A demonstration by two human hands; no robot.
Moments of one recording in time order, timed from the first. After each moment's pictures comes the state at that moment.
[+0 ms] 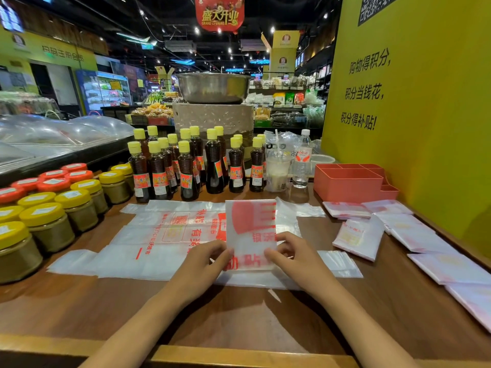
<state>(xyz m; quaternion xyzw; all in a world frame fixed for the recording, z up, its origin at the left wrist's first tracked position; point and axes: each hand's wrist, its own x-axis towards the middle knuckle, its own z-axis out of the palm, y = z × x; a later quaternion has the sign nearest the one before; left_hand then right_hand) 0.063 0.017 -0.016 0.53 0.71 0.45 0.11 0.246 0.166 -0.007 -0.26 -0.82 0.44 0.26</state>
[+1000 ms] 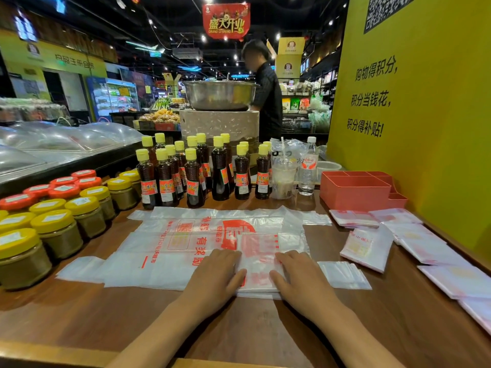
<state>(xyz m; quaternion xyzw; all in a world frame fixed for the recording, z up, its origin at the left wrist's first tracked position) 0.066 0.029 -0.027 0.59 0.77 0.24 -0.07 0.240 0.161 -0.021 -0.31 -0.93 0.11 0.18</state>
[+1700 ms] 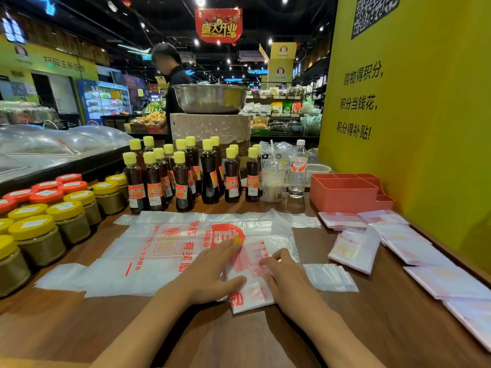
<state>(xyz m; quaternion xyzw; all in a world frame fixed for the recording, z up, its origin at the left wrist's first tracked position) 0.046 0.057 -0.019 0.63 0.76 0.13 0.04 0.238 0.166 -0.024 -0.30 -0.93 0.14 0.16</state>
